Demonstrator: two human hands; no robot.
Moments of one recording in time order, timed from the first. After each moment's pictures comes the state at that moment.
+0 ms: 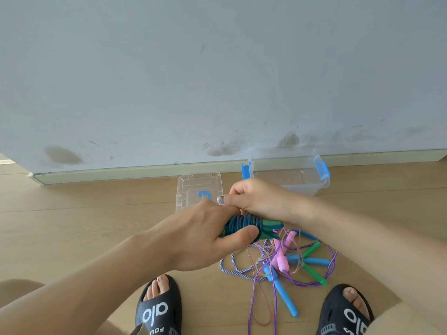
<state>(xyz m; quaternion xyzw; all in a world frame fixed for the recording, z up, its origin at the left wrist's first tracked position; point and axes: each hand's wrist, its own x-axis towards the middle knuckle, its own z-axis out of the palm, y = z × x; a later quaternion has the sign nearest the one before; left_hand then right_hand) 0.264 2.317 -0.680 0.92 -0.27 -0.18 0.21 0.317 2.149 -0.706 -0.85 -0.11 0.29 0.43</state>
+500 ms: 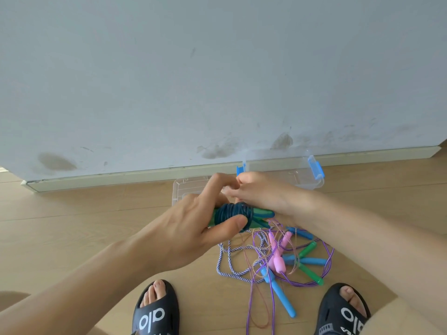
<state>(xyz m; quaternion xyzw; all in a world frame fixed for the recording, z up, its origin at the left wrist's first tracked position) 0.263 2.317 -0.672 0.87 -0.28 -0.12 0.37 0.318 2.144 -0.688 -0.84 -0.03 0.29 0.46</state>
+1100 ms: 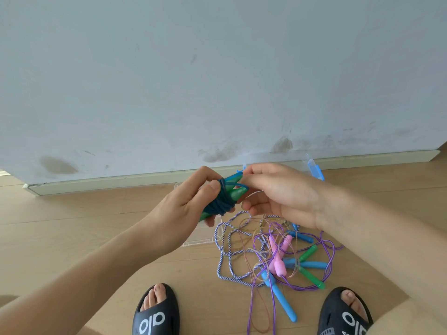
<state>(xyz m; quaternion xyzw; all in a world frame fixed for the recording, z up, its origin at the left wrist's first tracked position) 0.272 2.319 -0.661 0.84 -0.10 -0.16 0.51 0.306 2.124 -0.662 -0.67 0.05 0.31 0.67</state>
